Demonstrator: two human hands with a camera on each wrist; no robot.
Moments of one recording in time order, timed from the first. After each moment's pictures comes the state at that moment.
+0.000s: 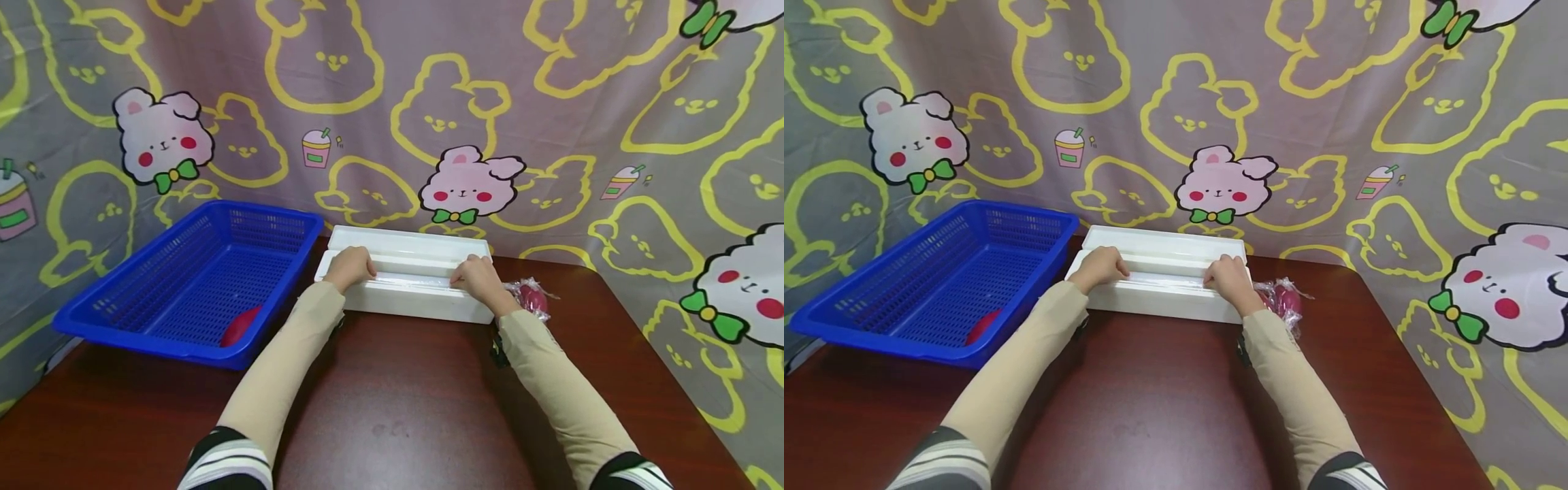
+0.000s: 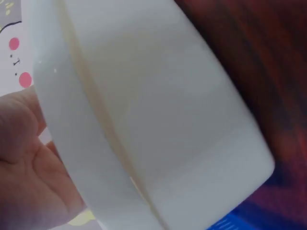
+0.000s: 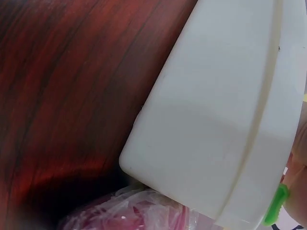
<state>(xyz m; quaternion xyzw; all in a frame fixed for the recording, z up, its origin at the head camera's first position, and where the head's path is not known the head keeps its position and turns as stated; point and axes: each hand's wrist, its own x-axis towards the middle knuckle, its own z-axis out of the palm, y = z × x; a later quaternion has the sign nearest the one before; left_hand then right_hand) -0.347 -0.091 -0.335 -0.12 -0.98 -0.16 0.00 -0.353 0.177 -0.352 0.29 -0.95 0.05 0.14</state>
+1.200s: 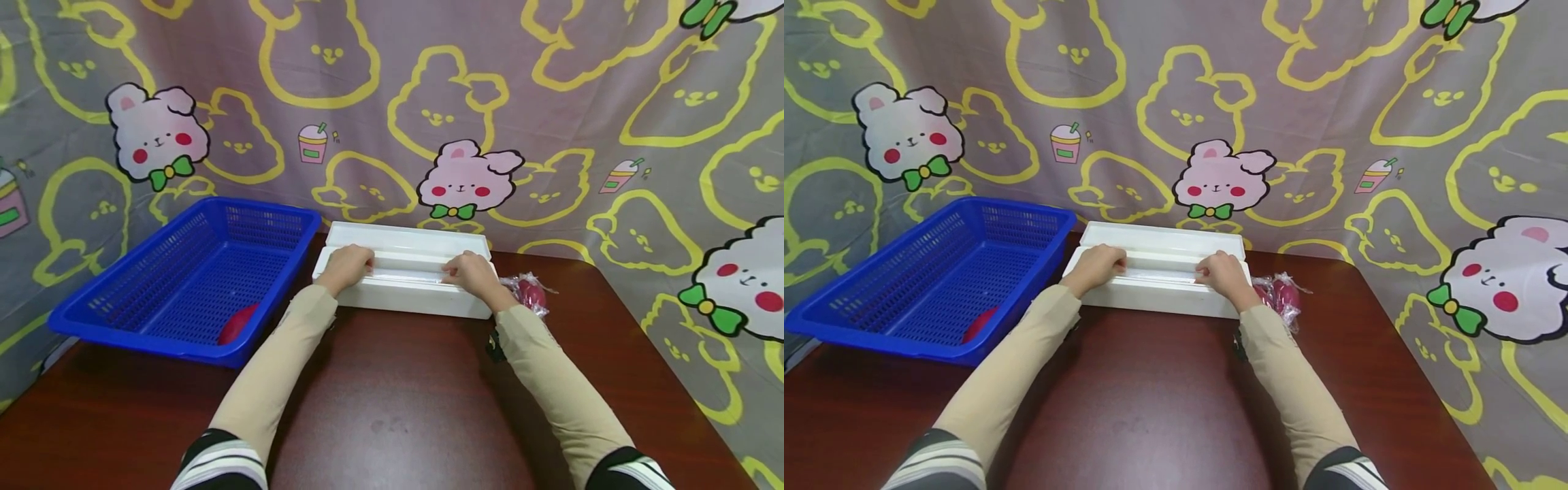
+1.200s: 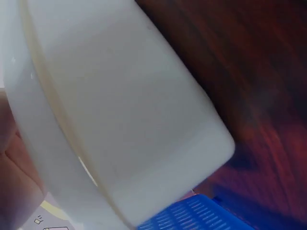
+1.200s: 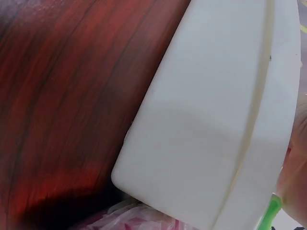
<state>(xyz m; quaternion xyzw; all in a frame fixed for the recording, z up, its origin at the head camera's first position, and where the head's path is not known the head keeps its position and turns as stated) -0.347 -0.099 -0.346 -0.22 -0.96 -0.10 0.11 -0.355 0.171 -0.352 0.29 -0.94 0.11 0.14</state>
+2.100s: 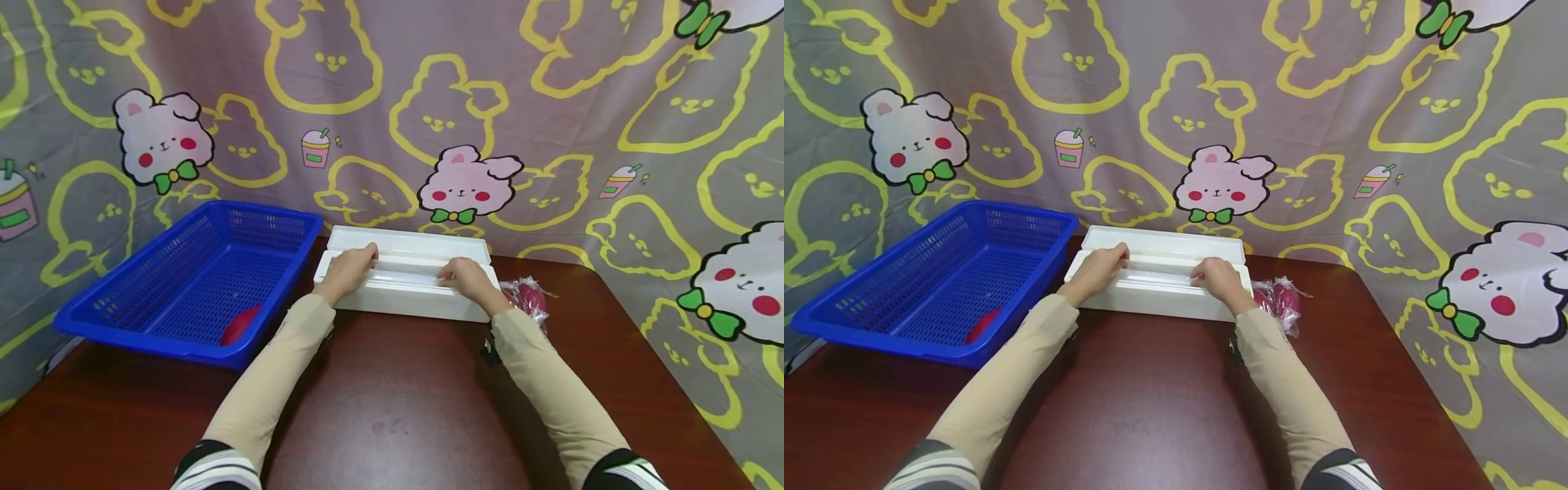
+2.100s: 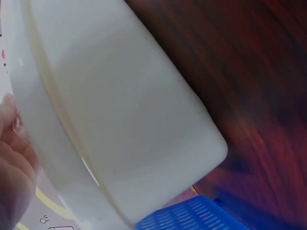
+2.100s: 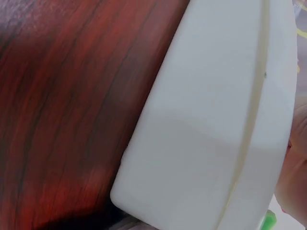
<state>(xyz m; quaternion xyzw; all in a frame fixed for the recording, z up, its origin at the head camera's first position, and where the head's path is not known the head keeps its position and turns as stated) -0.336 -0.100 -0.349 -0.25 -0.93 -0.18 0.20 -0.354 0.163 -0.351 0.29 -0.94 0.17 0.09</state>
